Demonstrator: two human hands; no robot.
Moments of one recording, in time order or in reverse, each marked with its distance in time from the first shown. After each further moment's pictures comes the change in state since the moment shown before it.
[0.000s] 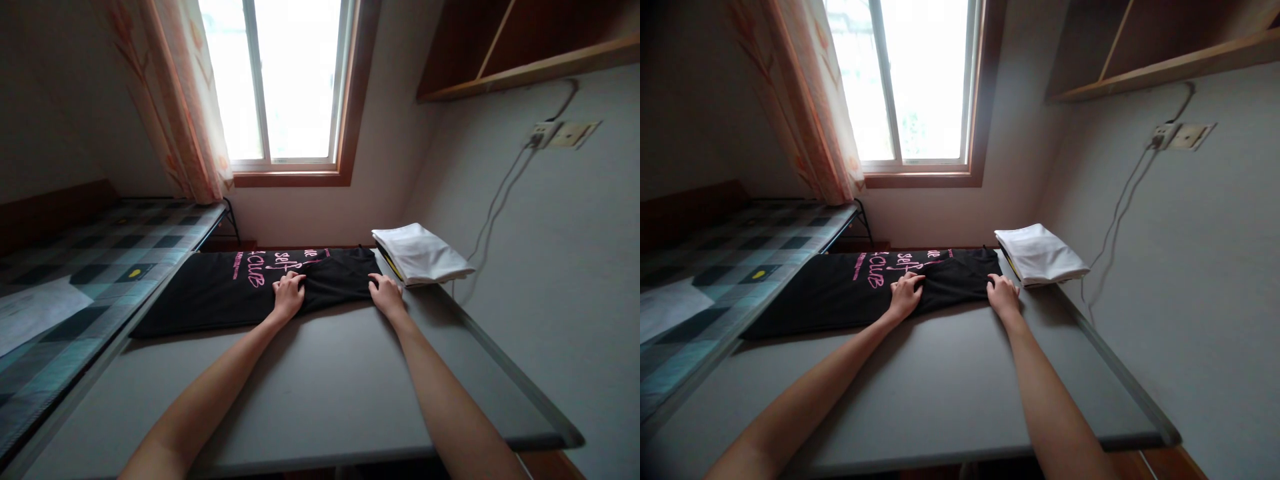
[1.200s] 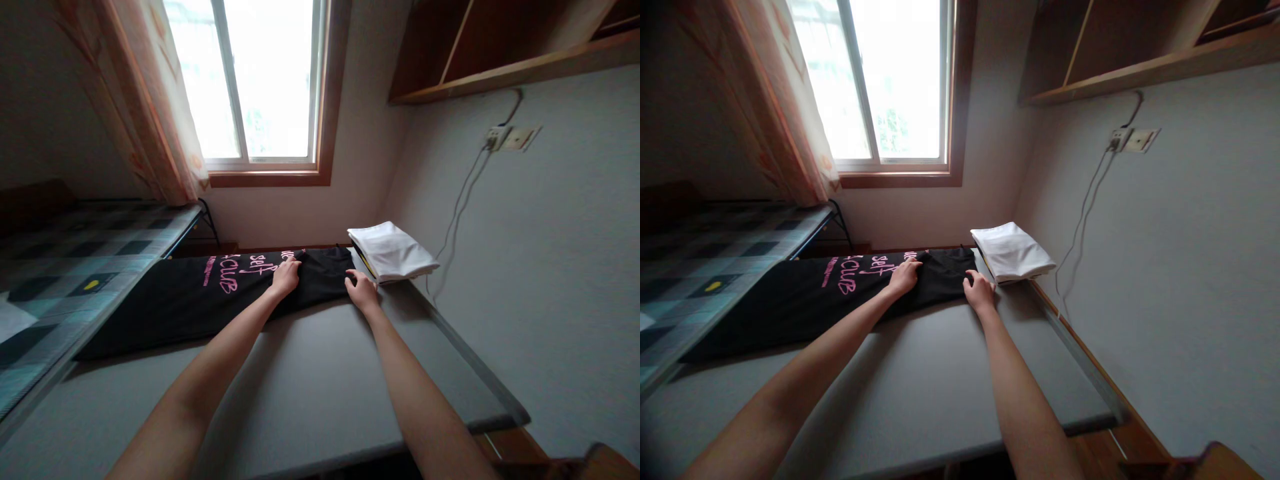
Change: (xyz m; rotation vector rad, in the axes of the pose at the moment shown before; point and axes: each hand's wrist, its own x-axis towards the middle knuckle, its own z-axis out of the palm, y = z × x) left_hand 0.069 0.041 0.032 0.129 -0.186 0.140; right_hand 0.003 0.003 -0.004 0.143 -0.008 0.047
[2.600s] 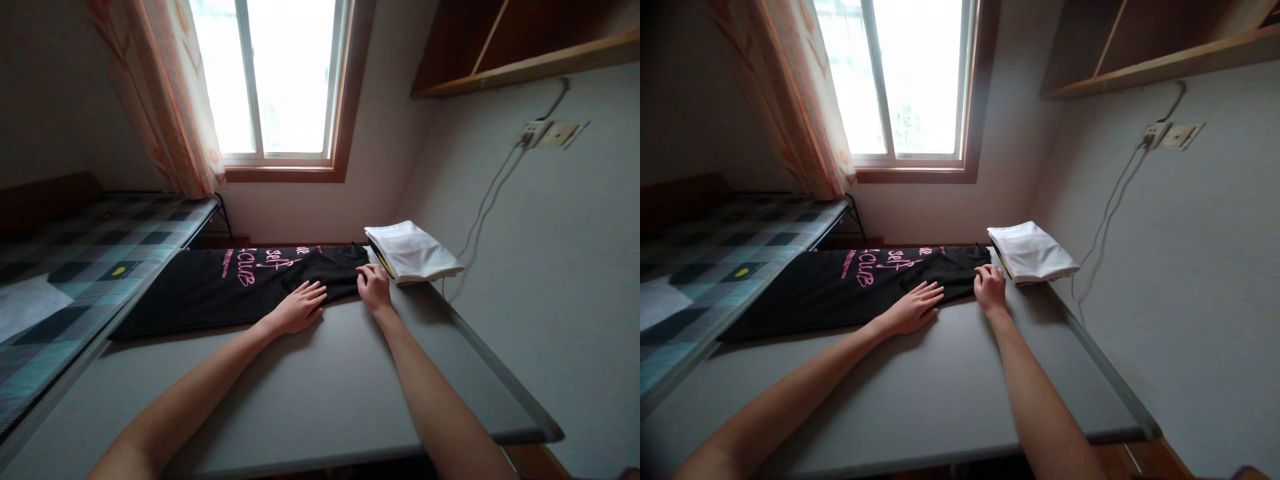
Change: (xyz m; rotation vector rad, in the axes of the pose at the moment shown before) left_hand -0.098 -0.012 -0.010 0.037 -0.074 0.666; right_hand -0.005 -0.014 0.009 0.026 0.259 -0.274
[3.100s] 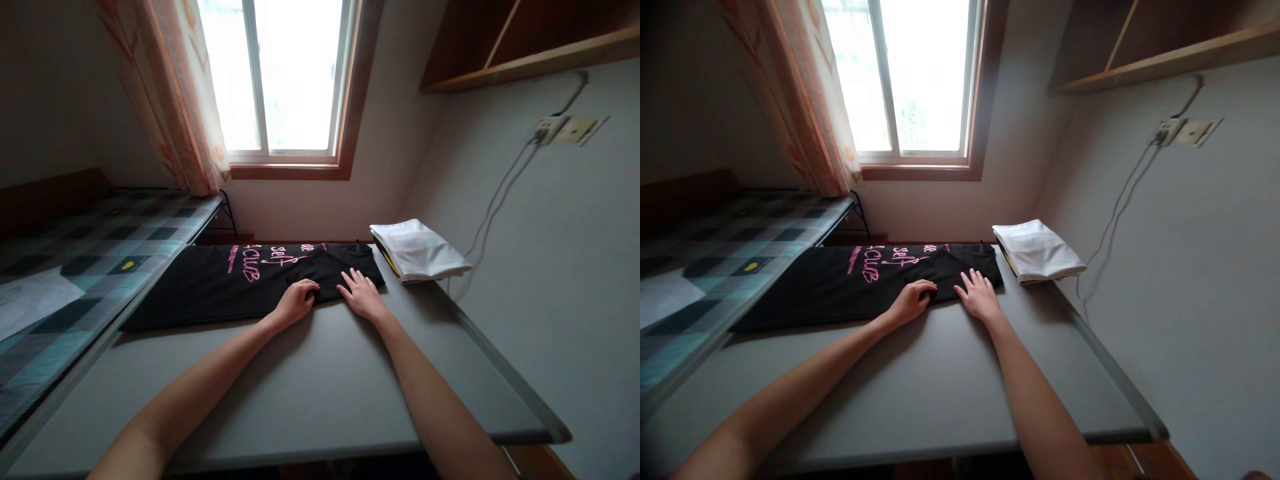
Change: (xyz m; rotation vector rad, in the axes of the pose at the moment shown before) left_hand 0.002 -0.002 0.003 -0.252 0.212 -0.372; right_hand -0.016 -0.030 0.003 -0.271 -0.629 -0.078
